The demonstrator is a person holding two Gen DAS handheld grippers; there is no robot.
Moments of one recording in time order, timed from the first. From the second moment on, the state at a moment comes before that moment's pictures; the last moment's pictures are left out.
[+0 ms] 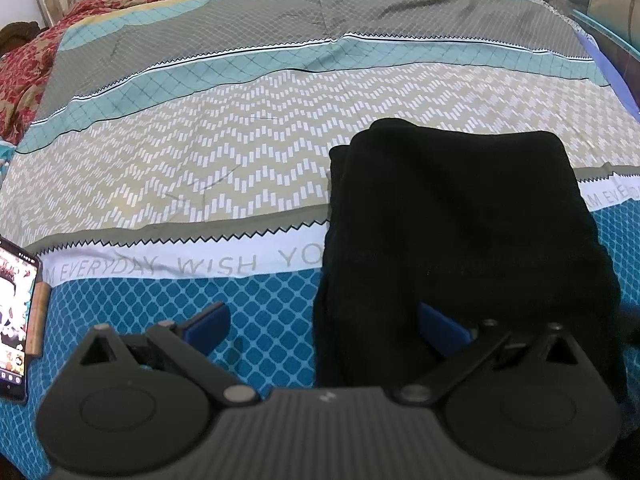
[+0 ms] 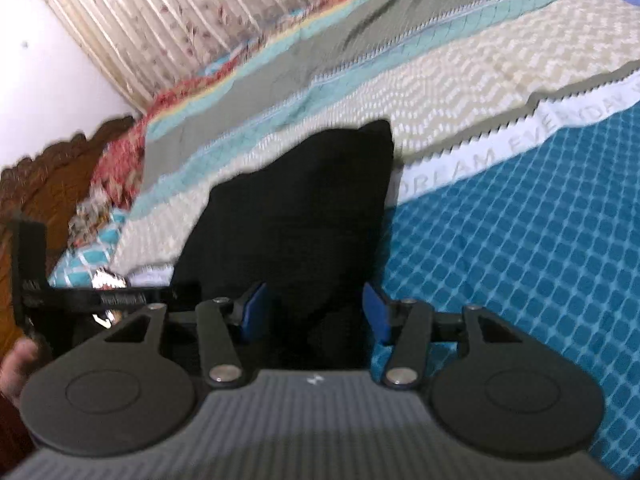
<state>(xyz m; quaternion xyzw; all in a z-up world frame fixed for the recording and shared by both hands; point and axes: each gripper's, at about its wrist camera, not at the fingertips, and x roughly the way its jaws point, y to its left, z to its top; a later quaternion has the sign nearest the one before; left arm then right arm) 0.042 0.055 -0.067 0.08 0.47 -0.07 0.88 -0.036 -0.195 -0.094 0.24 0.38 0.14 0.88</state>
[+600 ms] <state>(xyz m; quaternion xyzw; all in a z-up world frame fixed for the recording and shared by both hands) 0.042 0.054 -0.067 0.08 0.47 -0.06 0.88 -0.041 -0.193 -0.094 0.25 0.38 0.13 0.88</state>
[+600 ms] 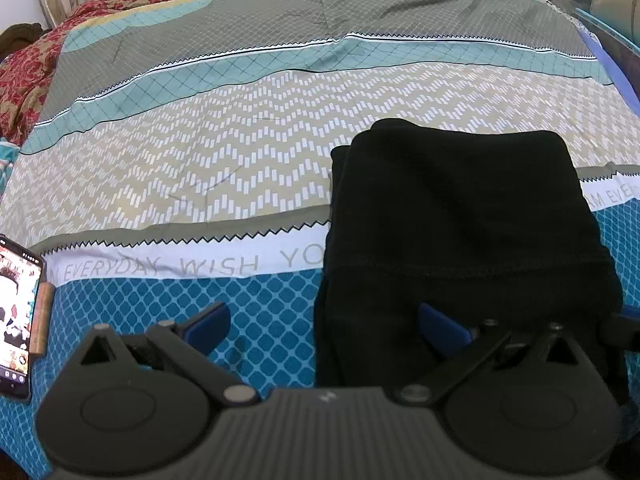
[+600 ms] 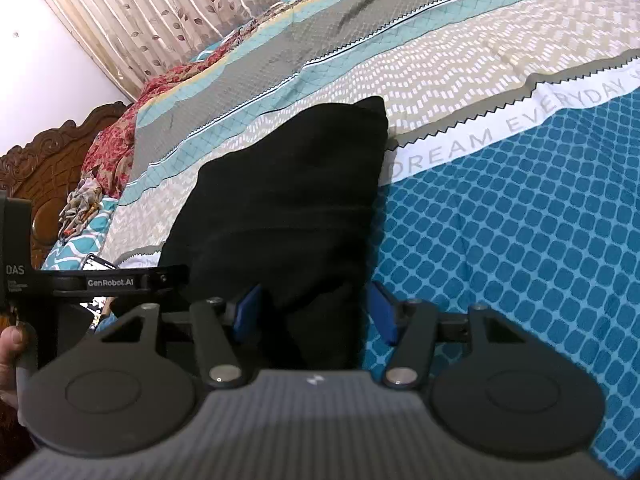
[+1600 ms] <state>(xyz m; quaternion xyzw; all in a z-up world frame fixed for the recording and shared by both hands) 0.057 0.063 -0.059 0.06 0.48 -0.09 0.87 -0.033 -0.190 -0.089 0.26 0.37 0.13 0.88</state>
